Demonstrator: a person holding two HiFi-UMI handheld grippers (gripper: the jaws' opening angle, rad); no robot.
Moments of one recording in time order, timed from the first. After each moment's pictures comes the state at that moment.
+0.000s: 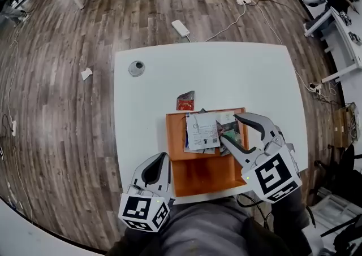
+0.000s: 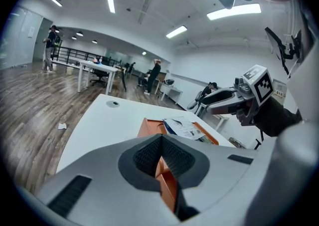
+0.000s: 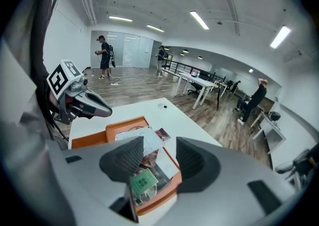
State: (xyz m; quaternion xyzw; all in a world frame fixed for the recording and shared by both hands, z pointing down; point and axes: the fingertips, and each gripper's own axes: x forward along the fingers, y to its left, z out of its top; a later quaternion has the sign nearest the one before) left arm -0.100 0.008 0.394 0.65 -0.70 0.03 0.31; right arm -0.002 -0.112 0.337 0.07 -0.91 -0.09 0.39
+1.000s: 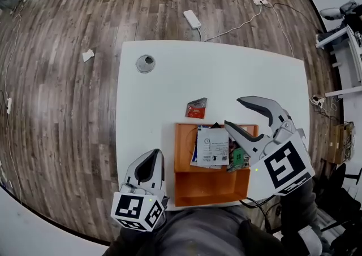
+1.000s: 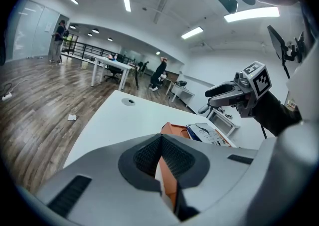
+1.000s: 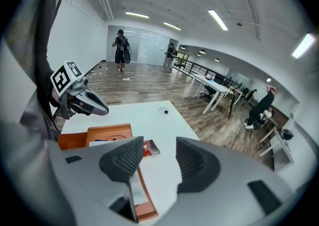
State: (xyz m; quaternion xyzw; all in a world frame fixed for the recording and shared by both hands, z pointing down) left arm -0.152 -0.007 0.414 0.59 -0.73 0.00 0.34; right arm -0.074 -0.162 0.336 -0.01 -0.90 -0.14 0.40
